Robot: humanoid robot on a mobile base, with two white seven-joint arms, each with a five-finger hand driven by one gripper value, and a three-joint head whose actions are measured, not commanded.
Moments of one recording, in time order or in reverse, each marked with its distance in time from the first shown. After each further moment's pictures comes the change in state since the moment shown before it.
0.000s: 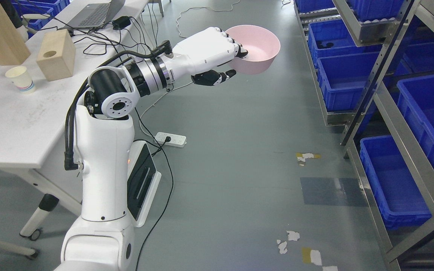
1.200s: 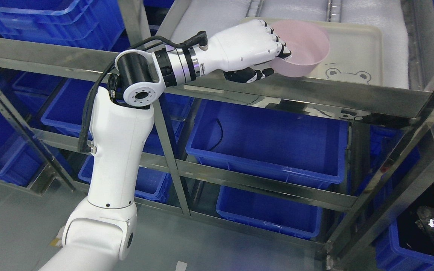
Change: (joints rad) left arm -0.110 0.000 -0.133 0.018 0.048 0.000 0.034; right arm 0.001 0.000 0.000 0.000 0.000 0.000 -0.001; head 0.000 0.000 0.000
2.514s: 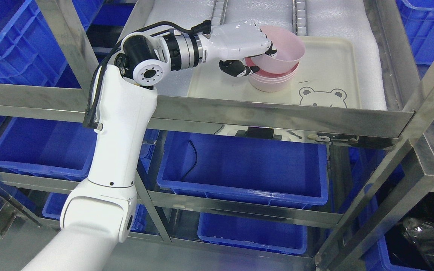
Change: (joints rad) left arm -0.091 0.000 -0.040 0.207 -0.076 0.010 -0.053; right arm 0.000 0.000 0.000 0.000 0.000 0.000 0.002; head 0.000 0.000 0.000
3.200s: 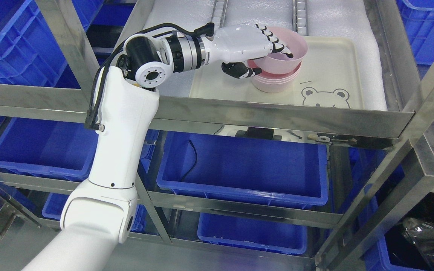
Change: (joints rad) left arm -0.009 0.000 -0.003 -0.009 -0.006 0.004 0.005; right arm 0.000 0.000 0.000 0.000 0.000 0.000 -0.001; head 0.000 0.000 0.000
